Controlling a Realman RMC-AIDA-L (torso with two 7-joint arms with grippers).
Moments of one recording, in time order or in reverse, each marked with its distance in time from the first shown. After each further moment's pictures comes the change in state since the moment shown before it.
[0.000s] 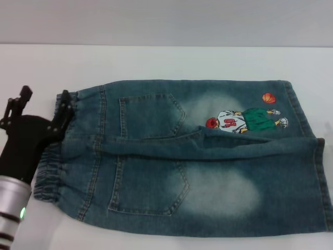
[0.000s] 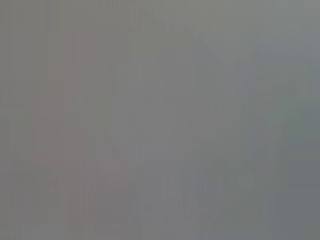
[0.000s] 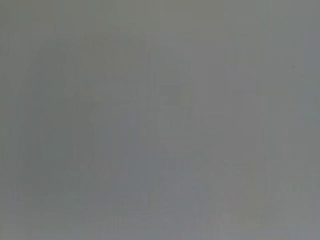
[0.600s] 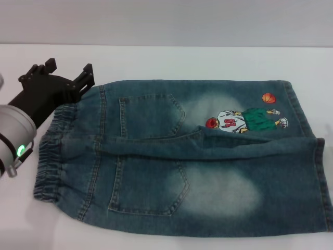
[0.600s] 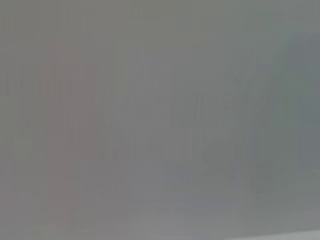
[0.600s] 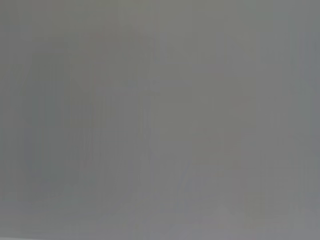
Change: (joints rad) left arm 0.209 0.061 -0.389 -0.999 0.011 -1.292 0.293; right arm -0.002 0.000 0.000 -0.006 -0.002 0.001 0.000
